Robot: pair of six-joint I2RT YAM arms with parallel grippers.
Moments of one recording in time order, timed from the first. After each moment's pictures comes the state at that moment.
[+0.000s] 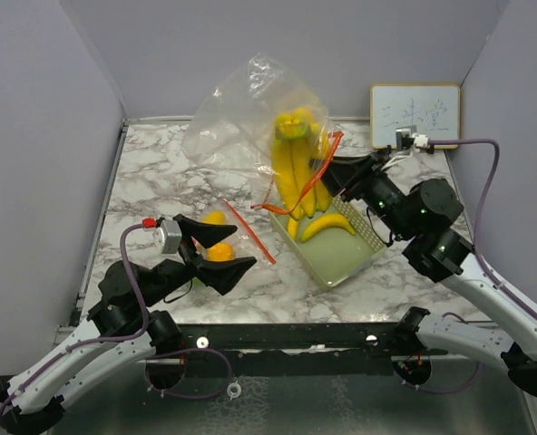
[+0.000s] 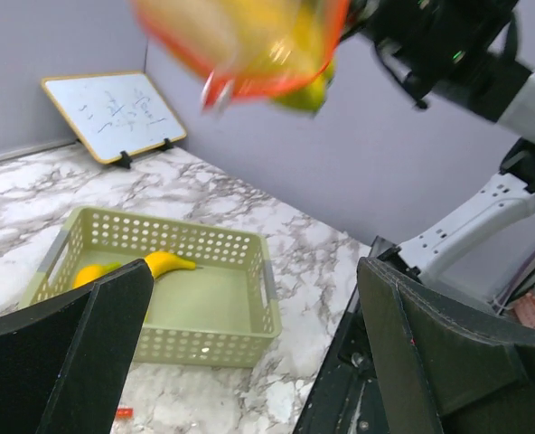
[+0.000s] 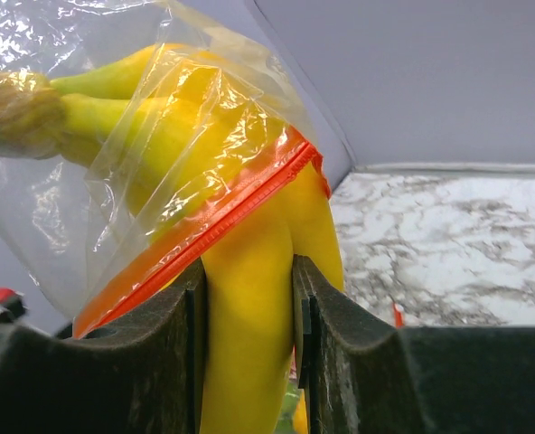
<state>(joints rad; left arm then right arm) -0.91 0.33 0.57 0.03 0.14 -0.36 0.80 0.93 1.01 0.15 0.10 0.55</state>
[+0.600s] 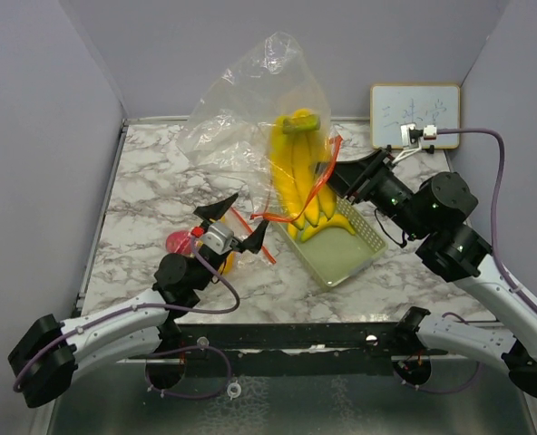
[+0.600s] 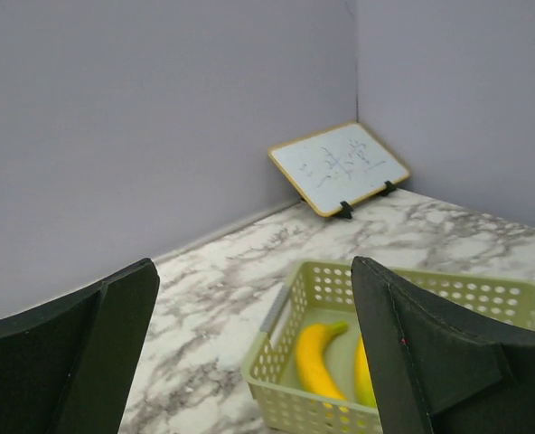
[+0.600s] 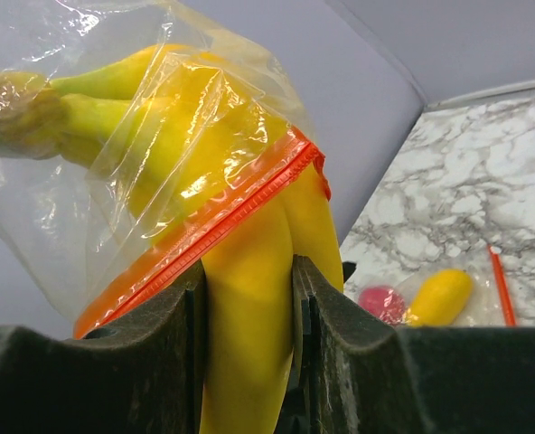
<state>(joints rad) -0.91 0.74 0.27 0.85 -0.19 0.14 0.80 0.92 1.17 -0.05 0.02 0.82</state>
